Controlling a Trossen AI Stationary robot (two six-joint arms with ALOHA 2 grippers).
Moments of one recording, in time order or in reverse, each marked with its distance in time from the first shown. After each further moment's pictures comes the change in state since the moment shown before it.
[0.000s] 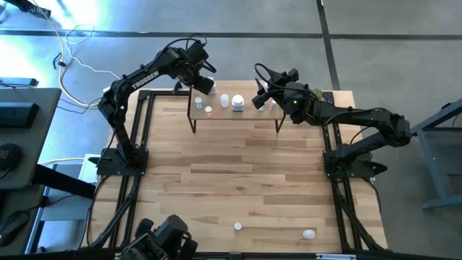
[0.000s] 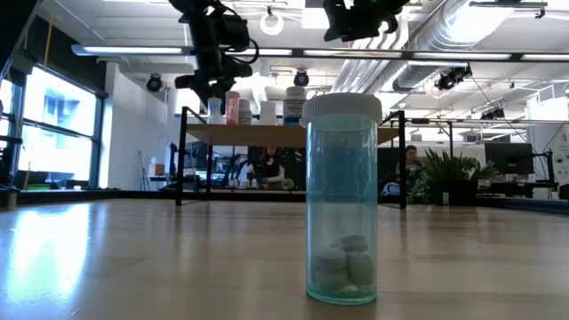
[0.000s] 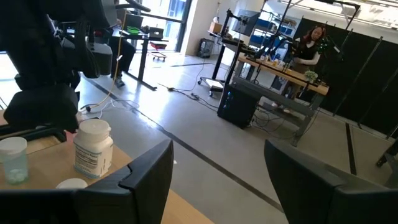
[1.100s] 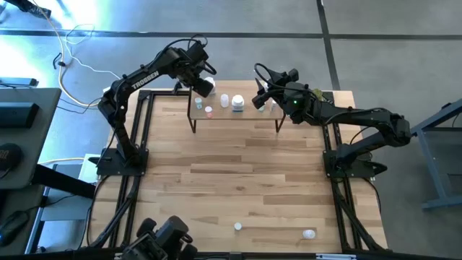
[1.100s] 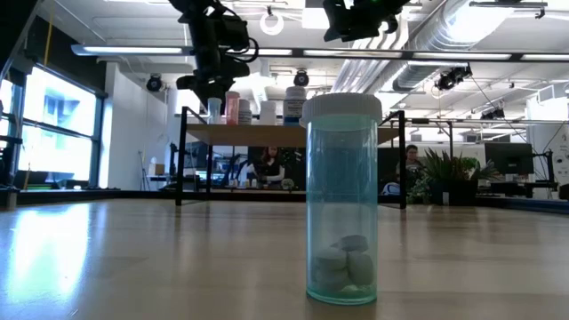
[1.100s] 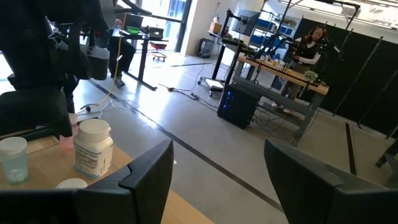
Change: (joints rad) left arm -0.001 0.001 0.000 -0.023 0.038 0.104; right arm 0.000 0.000 0.000 0.000 0.000 -0.001
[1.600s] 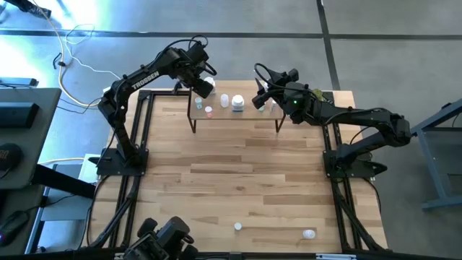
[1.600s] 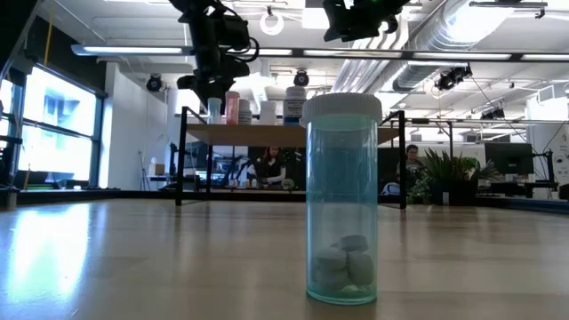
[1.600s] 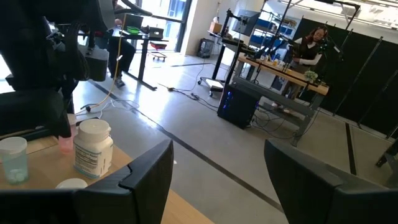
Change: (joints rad) left arm -0.007 0.000 0.000 -0.004 -0.005 0.019; right arm 0.000 0.000 0.000 0.000 0.000 0.000
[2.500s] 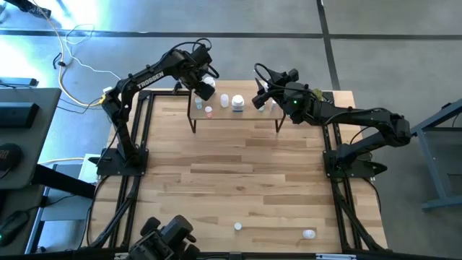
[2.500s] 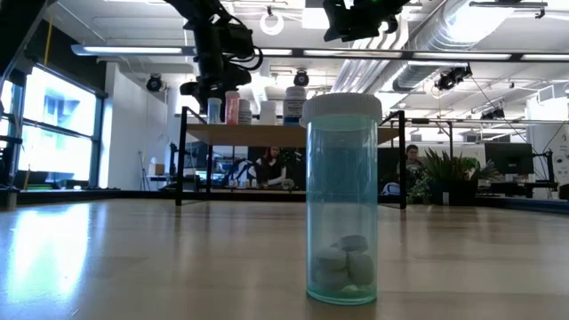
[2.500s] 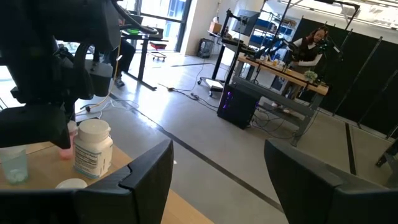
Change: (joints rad) left arm -0.007 0.042 -0.001 -0.005 -0.001 0.018; right arm 0.000 0.000 0.000 0.000 0.001 0.000
